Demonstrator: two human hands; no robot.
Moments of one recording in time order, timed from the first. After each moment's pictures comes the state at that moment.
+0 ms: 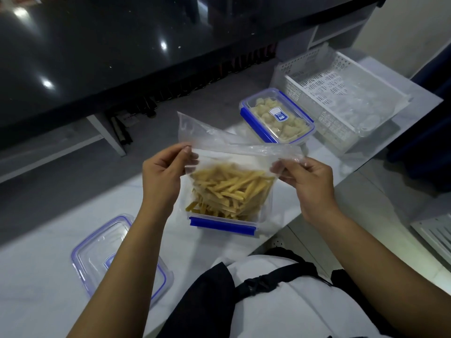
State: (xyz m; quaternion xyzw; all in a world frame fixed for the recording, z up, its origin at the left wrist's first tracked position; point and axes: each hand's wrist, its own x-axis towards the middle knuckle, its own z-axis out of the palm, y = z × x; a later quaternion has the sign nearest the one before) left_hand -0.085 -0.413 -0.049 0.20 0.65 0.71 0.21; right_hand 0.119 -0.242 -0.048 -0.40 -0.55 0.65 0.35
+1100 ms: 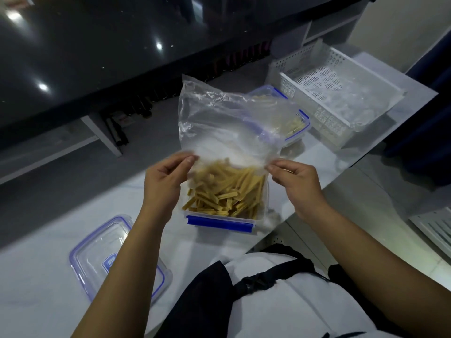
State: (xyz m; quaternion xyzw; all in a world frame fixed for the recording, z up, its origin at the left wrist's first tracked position) left_hand -0.079 -0.418 -0.062 0.22 0.67 0.67 0.25; right_hand 0.120 -0.241 -0.064 -0.40 -0.59 0.64 0.28
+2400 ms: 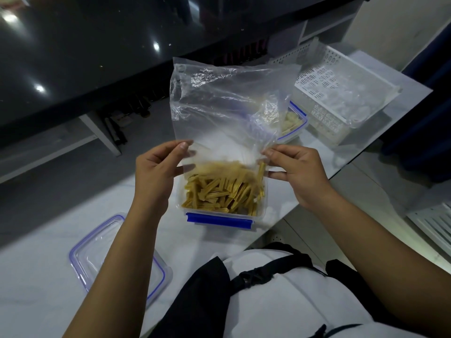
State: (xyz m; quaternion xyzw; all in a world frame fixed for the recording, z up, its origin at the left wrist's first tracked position) left_hand -0.075 -0.420 -0.027 0.21 0.64 0.70 0.25; right_hand 0.116 -0.245 -0.025 -0.34 -0.57 0.70 0.27
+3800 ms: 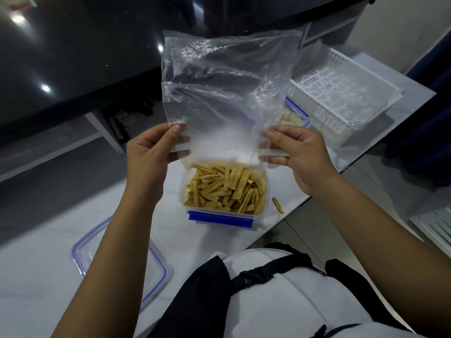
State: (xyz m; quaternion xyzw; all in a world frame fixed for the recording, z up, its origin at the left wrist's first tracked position) left_hand -0.082 -0.418 0.000 0.22 0.63 0.71 0.22; right_hand 0.103 -0.234 -0.003 -0.31 -0.57 0.71 0.28
